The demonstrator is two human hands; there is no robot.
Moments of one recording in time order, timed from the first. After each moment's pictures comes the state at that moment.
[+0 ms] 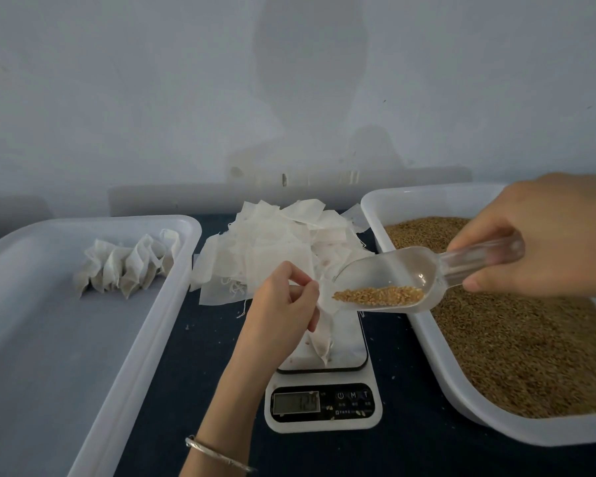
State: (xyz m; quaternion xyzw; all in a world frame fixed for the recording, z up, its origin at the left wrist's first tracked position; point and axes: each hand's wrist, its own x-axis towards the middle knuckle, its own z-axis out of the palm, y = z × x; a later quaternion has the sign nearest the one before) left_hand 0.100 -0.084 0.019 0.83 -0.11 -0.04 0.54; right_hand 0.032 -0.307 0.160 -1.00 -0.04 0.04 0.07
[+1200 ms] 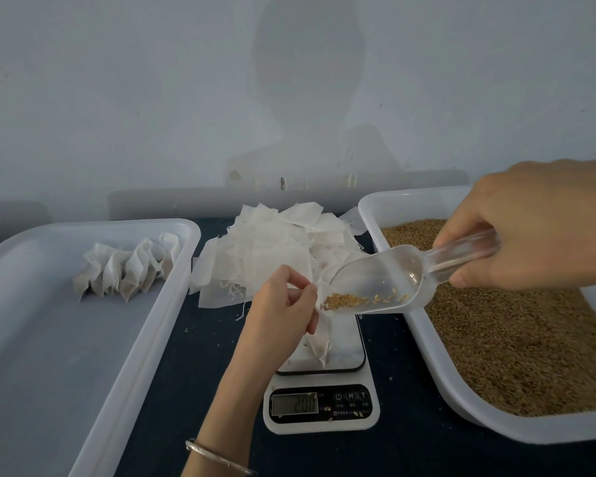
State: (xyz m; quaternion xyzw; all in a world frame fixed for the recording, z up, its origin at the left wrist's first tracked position) left_hand 0.098 -0.084 0.019 0.83 -0.10 -0.05 0.55; right_hand 0.030 -0.279 0.178 -1.00 -0.02 0.04 0.00
